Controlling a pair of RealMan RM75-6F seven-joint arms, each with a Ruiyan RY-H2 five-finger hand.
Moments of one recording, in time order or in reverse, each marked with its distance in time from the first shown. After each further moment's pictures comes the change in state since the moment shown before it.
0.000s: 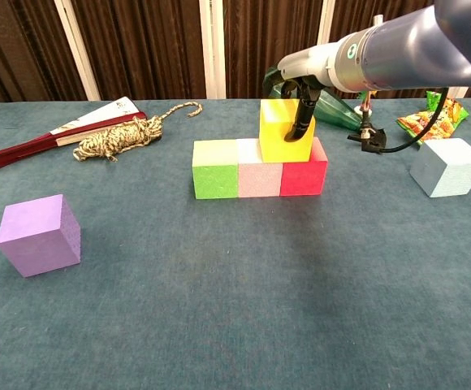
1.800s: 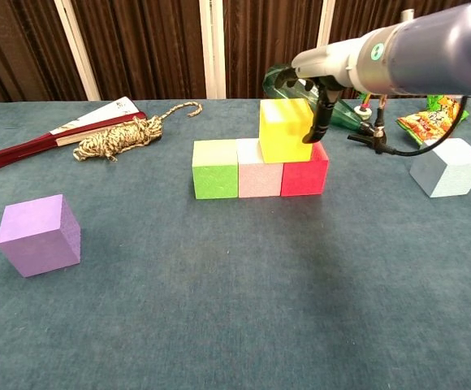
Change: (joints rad) left arm 0.010 0.018 0.001 -0.022 0.023 0.002 -0.026; right arm -0.058 0.066 0.005 -0.239 -0.031 0.220 -0.064
